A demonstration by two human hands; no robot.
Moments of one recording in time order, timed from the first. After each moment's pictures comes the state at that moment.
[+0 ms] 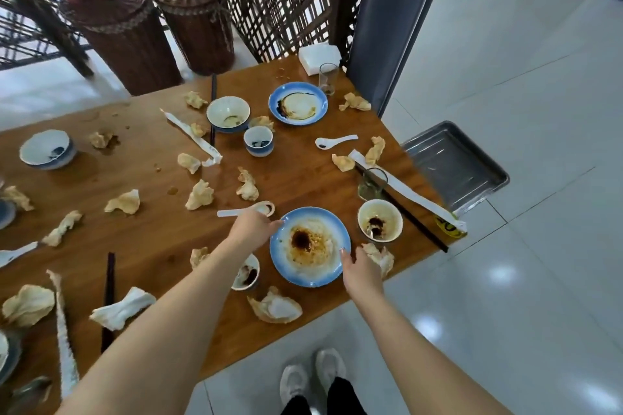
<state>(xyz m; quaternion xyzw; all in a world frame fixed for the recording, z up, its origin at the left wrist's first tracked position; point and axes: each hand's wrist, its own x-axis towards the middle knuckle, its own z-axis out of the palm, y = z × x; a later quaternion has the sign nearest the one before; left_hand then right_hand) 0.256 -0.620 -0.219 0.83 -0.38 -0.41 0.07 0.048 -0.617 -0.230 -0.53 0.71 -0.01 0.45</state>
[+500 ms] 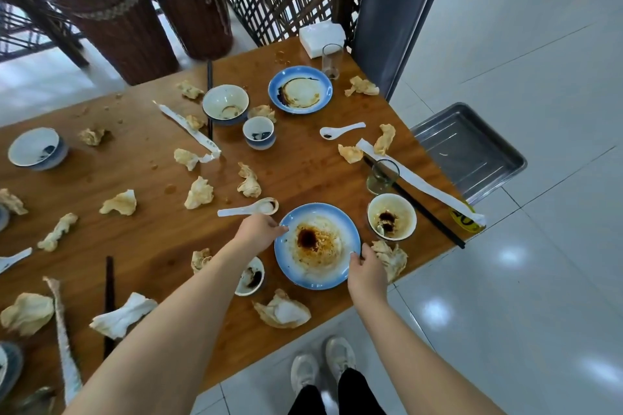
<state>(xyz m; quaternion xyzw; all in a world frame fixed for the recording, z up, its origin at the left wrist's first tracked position) 0.261 -0.631 -0.254 0.82 -0.38 -0.43 0.04 0.060 -0.614 -0.255 -0.49 0.74 -0.09 0.46</state>
